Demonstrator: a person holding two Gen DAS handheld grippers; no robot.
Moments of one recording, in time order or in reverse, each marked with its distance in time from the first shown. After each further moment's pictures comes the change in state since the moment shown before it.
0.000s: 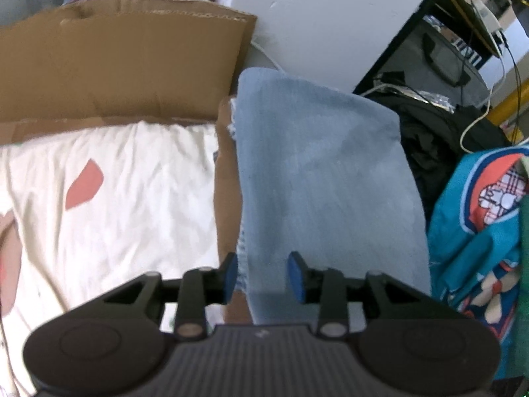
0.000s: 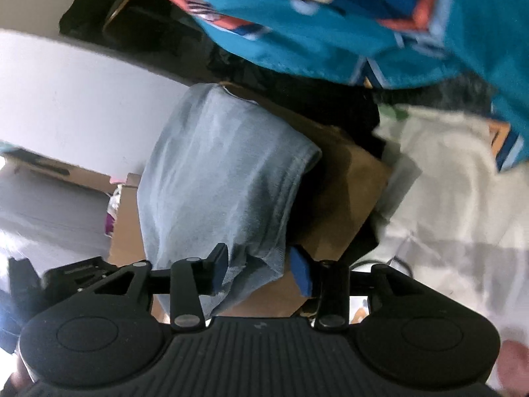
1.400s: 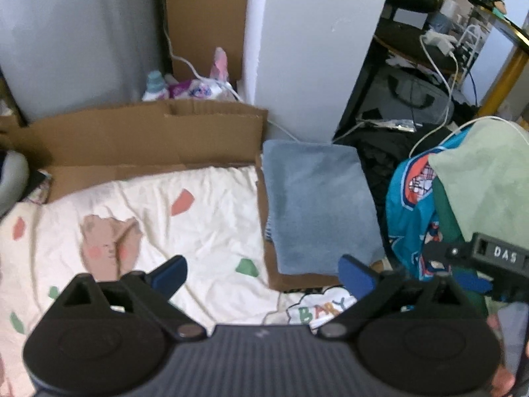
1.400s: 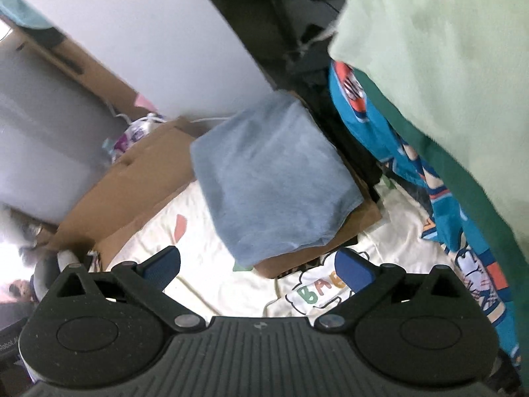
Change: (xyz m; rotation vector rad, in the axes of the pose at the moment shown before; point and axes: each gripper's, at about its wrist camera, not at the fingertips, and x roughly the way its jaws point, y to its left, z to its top) left arm -0.277 -0.063 -0.070 0.106 -0.151 0.204; right arm -0.138 0.247 0.031 -0.399 0.218 -0.310
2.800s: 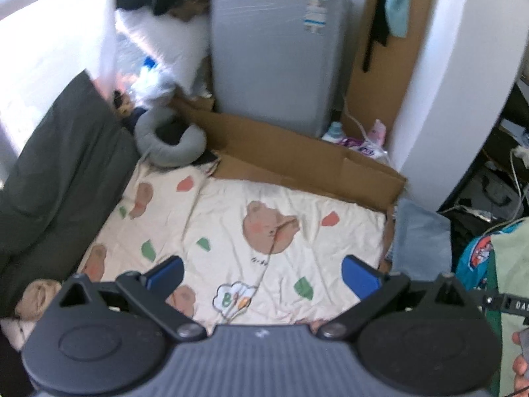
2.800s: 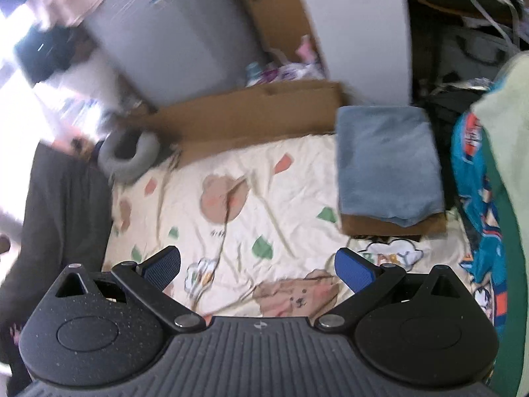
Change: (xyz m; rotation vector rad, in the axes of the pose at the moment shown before) left arm -0.247 0.175 -0.118 -0.366 -0.132 0.293; right arm -0.115 0.133 -0.098 -0.516 0.119 0.187
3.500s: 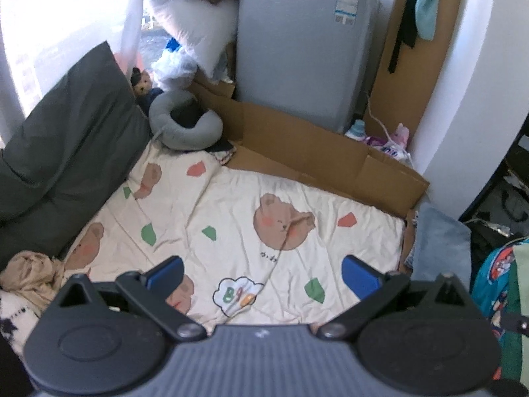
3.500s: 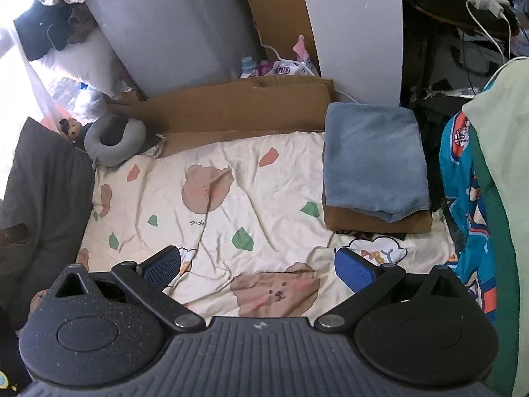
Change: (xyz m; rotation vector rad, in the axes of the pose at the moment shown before) left arm 0.060 0.009 -0.048 -0.078 -0.042 0.027; right arm 0.009 0.002 -0.038 -0.062 -0.030 -0.062
